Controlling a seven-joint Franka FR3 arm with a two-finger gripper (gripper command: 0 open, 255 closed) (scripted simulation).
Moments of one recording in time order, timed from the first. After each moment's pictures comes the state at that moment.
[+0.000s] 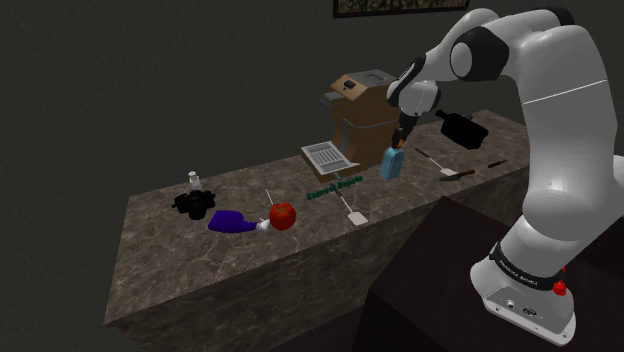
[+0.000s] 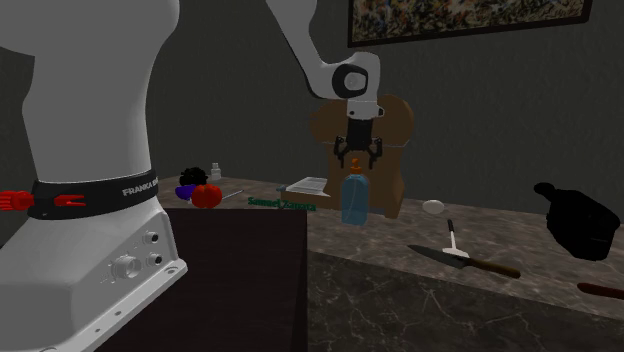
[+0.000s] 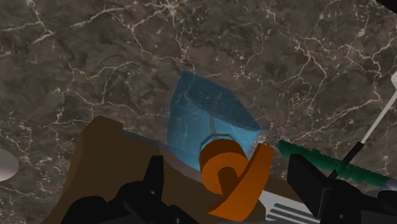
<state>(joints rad) -0.30 0.66 -0.40 -1.81 0.52 2.43 -1.03</state>
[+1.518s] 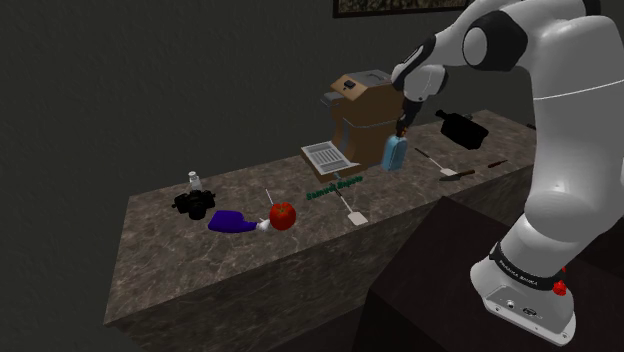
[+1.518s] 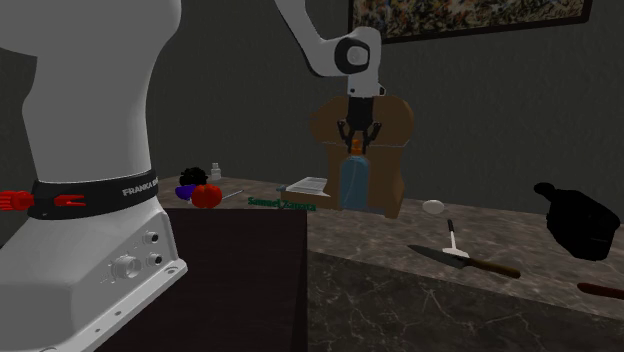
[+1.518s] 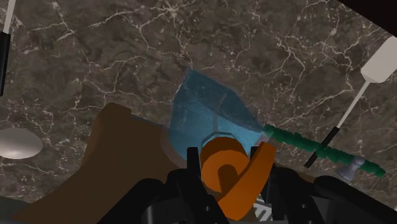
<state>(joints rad) -0.27 0.55 -0.45 -1.81 0.45 2.33 -0.98</state>
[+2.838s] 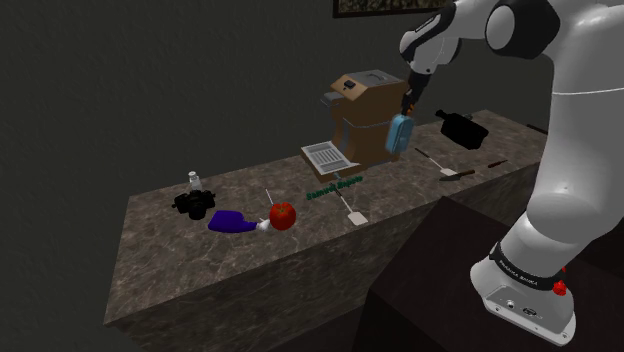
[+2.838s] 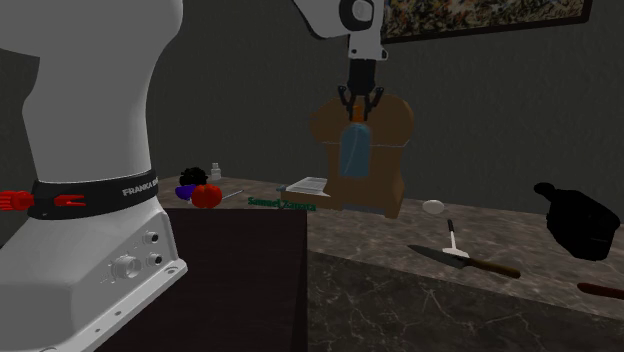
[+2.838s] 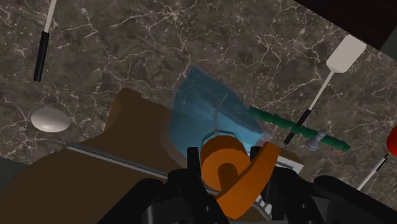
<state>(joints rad) -0.23 0.41 -0.51 -1.75 0.35 2.14 -0.90</state>
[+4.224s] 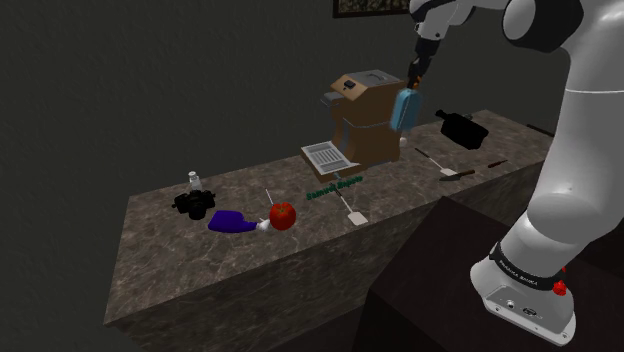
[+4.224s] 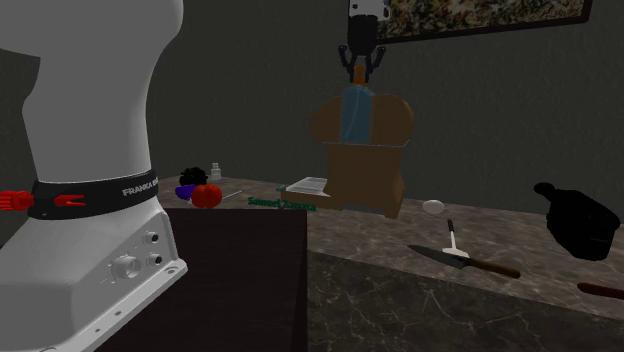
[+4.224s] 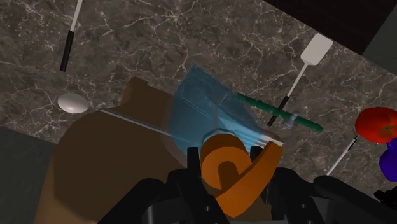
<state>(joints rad) -0.22 0.32 -0.54 -1.58 0.28 1.90 -0.83</state>
